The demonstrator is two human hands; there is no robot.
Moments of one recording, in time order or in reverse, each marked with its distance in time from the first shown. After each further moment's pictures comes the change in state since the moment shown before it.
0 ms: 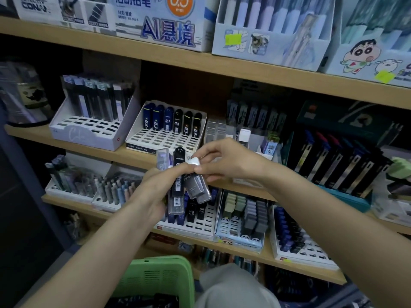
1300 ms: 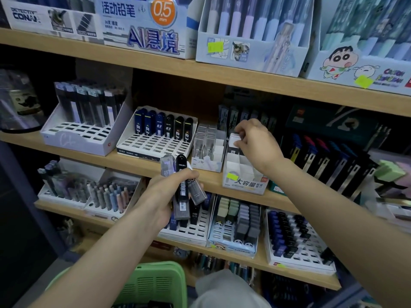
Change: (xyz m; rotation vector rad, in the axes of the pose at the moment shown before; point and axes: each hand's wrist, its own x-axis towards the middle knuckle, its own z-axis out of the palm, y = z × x) left_hand -0.001 -0.007 0.028 -0.035 -0.017 -0.035; right_hand 0.028 0.064 -0.070 -0.734 0.642 -0.148
